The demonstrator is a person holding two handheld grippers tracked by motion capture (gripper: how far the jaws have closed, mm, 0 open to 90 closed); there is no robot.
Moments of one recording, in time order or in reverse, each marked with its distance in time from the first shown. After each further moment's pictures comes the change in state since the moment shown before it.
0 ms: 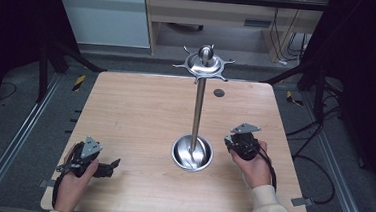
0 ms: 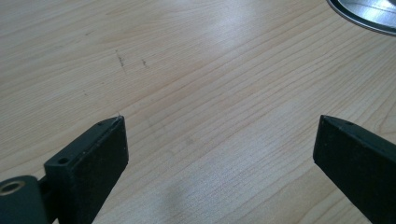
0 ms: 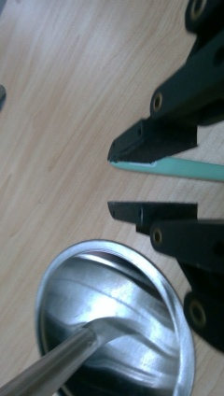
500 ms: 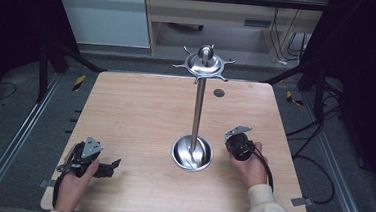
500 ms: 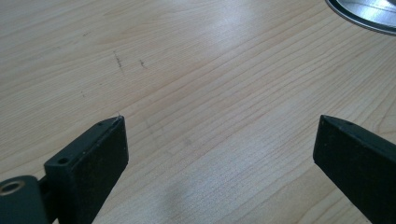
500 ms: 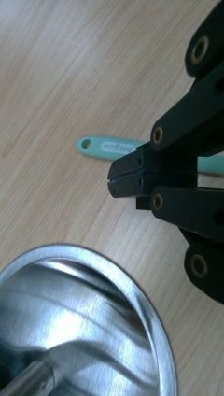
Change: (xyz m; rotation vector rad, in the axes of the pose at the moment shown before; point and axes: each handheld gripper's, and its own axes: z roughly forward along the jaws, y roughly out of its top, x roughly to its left) left arm -0.001 0.001 0.000 0.006 -0.004 0.011; right arm 0.003 -0.007 0.024 0.122 0.002 -0.023
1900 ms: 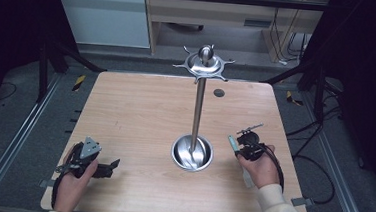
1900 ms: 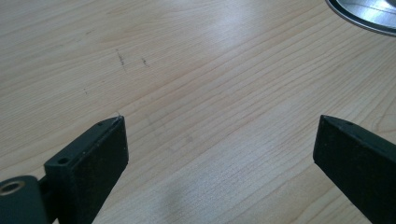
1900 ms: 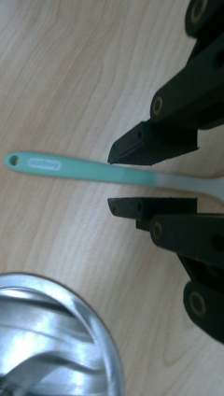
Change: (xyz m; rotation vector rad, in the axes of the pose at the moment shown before) left arm 0.000 -0.001 -0.002 -0.003 0.001 -0.007; right arm -0.017 -0.002 -0.032 0.242 0.010 0.172
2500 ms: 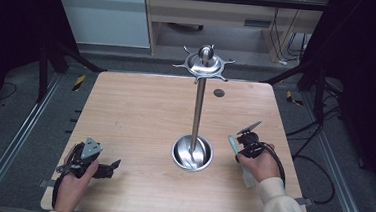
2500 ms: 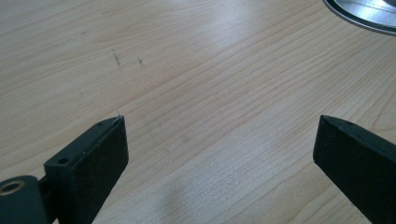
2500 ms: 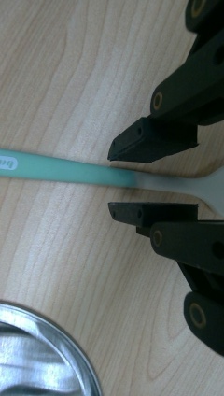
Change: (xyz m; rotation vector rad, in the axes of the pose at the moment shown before) left arm -0.001 0.000 0.001 0.002 -0.006 0.000; right arm -0.010 0.004 0.017 0.166 0.046 0.044
